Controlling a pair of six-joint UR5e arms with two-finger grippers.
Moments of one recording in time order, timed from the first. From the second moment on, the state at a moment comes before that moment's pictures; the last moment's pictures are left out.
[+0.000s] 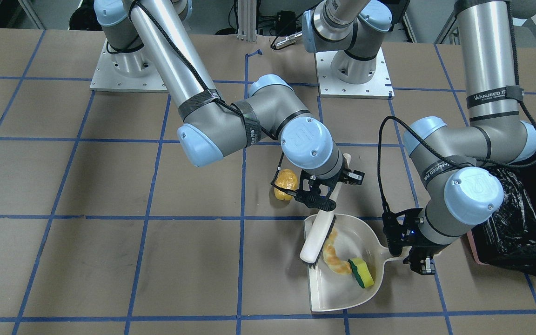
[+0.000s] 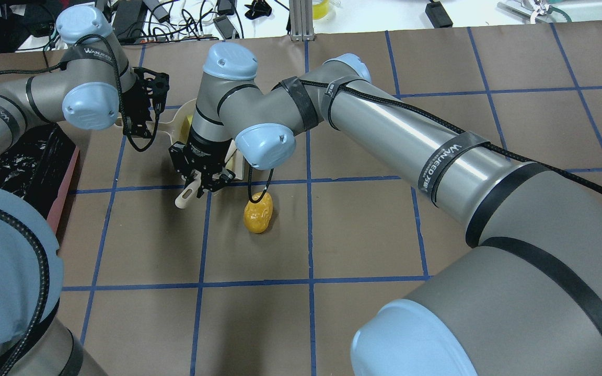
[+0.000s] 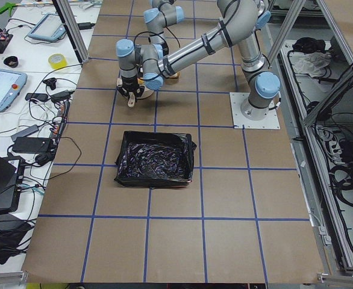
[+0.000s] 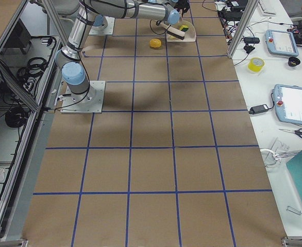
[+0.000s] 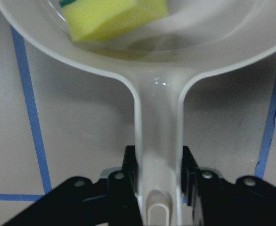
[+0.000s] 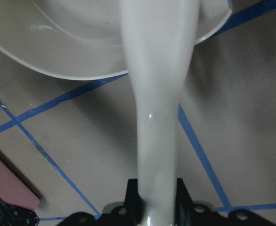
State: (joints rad) left arm -1.41 -2.08 -1.58 -1.00 1.67 1.74; right arm 2.11 -0.88 1.26 -1.97 -1.03 1.00
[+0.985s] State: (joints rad) left arm -1.40 -2.01 -1.66 -1.00 1.67 1.78; right arm 2.13 -1.02 1.28 -1.76 -1.21 1.05
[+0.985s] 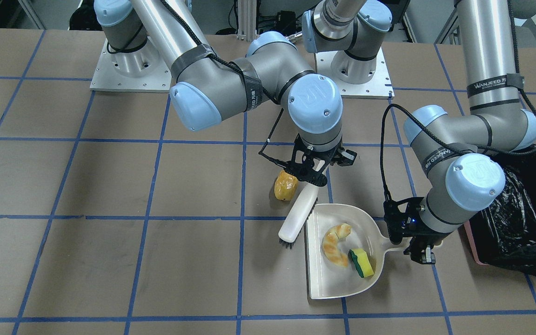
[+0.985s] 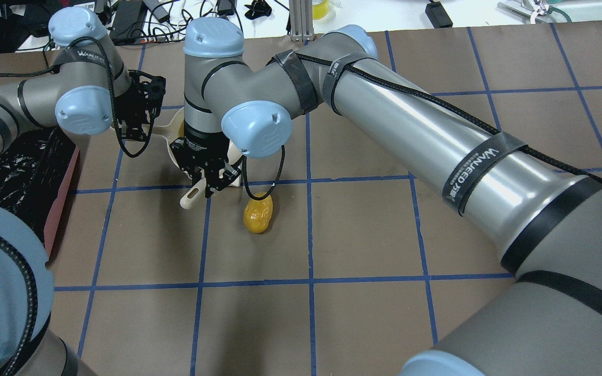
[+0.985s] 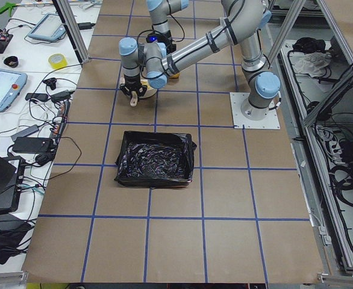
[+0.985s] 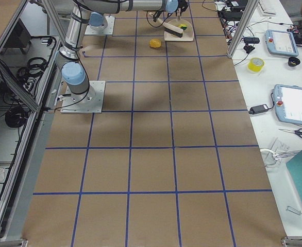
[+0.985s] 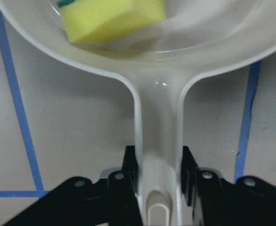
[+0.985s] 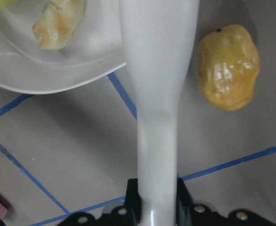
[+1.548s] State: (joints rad) left arm -1.39 -1.72 -2.00 -0.98 1.70 1.82; right arm 2.15 -1.23 1.50 -1.69 -1.33 1.01
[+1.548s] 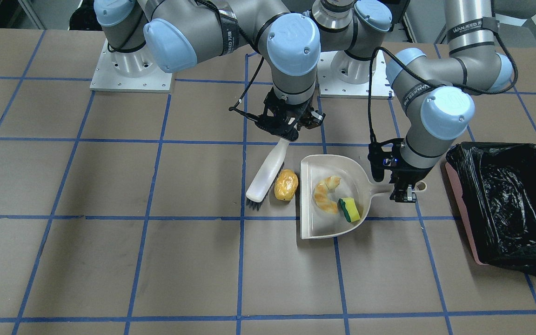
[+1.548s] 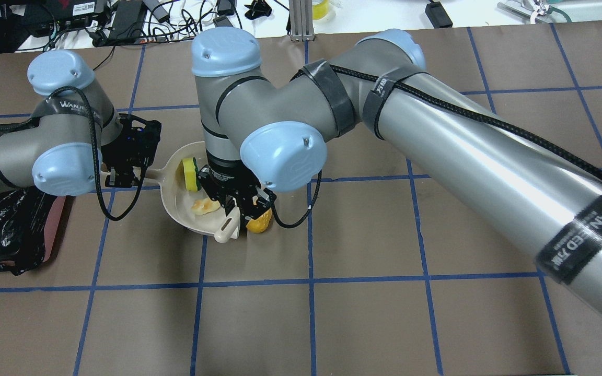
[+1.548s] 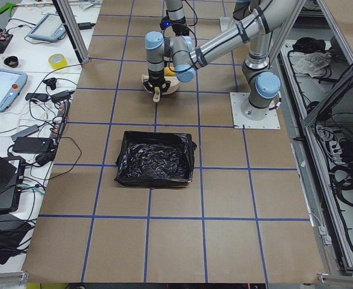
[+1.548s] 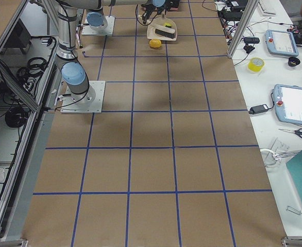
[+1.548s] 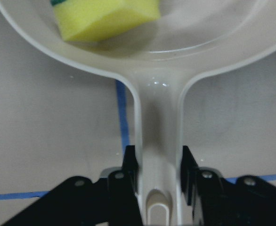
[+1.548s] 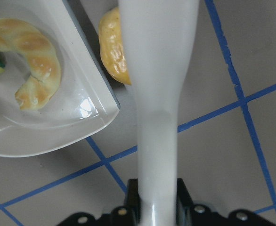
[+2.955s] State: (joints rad) left arm -1.42 -1.67 -2.12 -0.92 1.74 1.71; right arm 2.21 -1.17 1.76 -1.98 -1.48 0.76
